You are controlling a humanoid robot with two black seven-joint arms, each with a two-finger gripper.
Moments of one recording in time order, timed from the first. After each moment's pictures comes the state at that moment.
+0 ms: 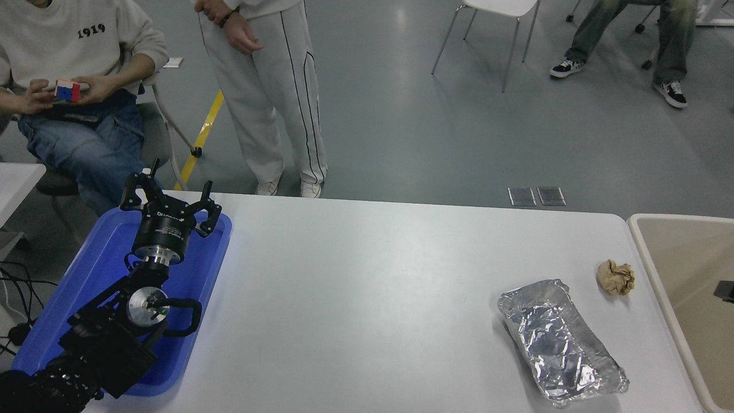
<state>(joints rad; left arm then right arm) -0.62 0.18 -0.87 -0.41 -0.09 -0.57 -0.51 1.28 -0.81 -1.12 0.92 -0.35 0.06 -0.04</state>
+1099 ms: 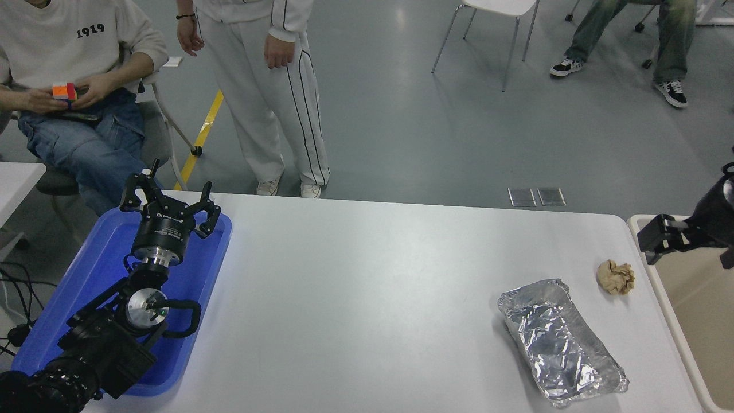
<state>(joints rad) -0.62 0.18 -0.87 -0.41 -0.09 -0.57 -0.51 2.12 -0.46 -1.48 1.36 -0.34 0.68 -0.04</state>
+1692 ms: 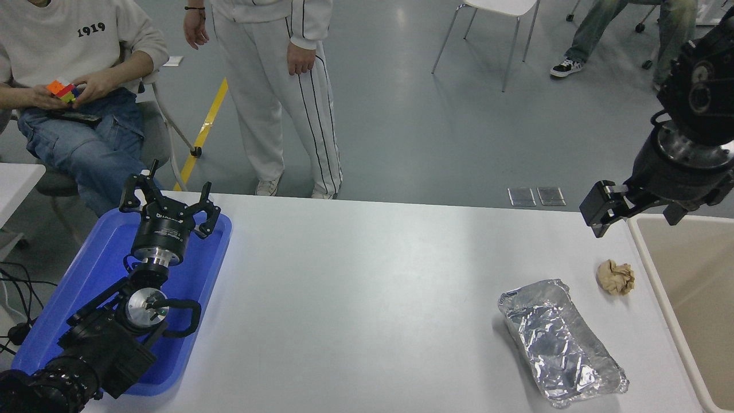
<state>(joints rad) -0.62 0.18 -0.87 -0.41 -0.09 -0.57 -0.51 2.28 -0.32 -1.40 1.41 -0.34 0.78 -0.04</state>
